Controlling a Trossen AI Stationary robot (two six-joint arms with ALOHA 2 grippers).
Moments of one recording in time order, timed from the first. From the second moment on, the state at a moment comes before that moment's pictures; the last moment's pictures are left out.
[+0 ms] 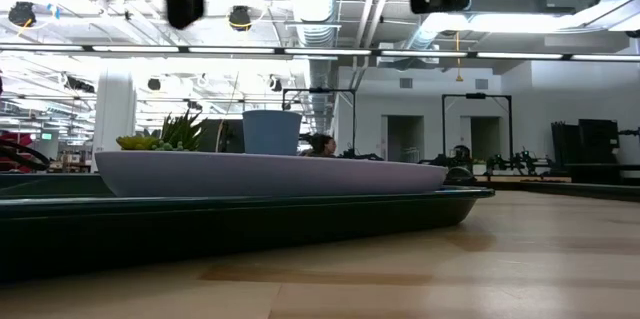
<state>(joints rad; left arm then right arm) -0.15 1.04 0.78 -0.09 -0.15 -0.76 0.24 1.49 1.06 0.03 -0.26 1.12</state>
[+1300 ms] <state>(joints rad) -1.19 1.51 0.78 -0.65 -0.61 -2.30 0.37 1.49 1.06 0.00 -0.10 1.23</state>
